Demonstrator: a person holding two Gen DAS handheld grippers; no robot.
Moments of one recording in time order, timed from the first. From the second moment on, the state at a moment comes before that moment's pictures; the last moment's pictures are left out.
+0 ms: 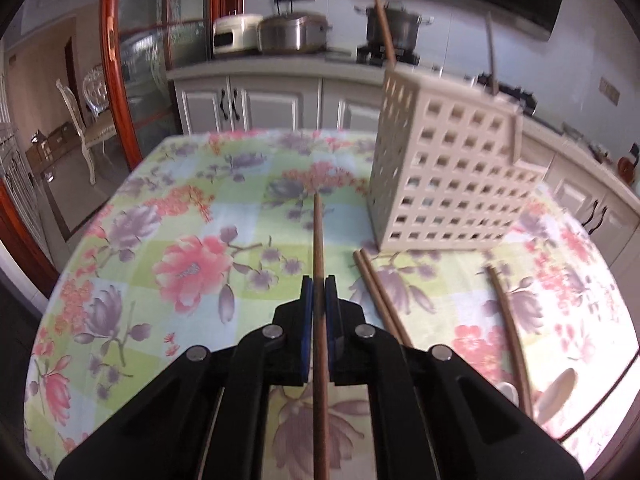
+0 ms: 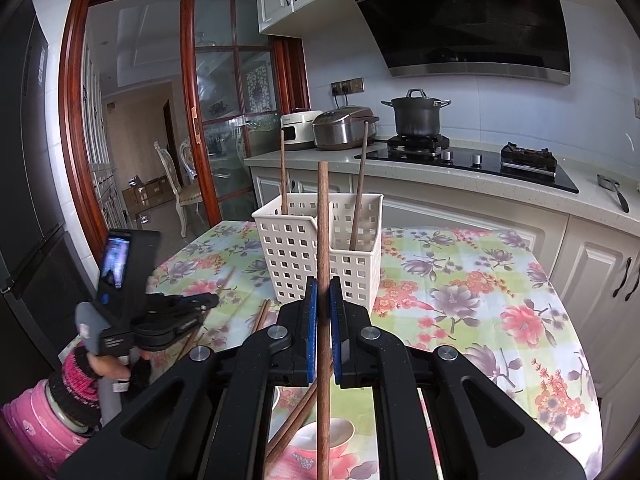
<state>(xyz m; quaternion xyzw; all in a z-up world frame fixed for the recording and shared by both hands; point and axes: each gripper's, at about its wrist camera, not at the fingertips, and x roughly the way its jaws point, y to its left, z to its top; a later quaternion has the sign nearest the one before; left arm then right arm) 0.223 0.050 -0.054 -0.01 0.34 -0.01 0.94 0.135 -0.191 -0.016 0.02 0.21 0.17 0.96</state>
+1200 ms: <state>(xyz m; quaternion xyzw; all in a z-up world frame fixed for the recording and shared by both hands) 0.093 0.037 0.030 0.00 0.14 -0.02 0.99 0.110 -0.191 0.005 0.01 0.18 0.18 0.97</state>
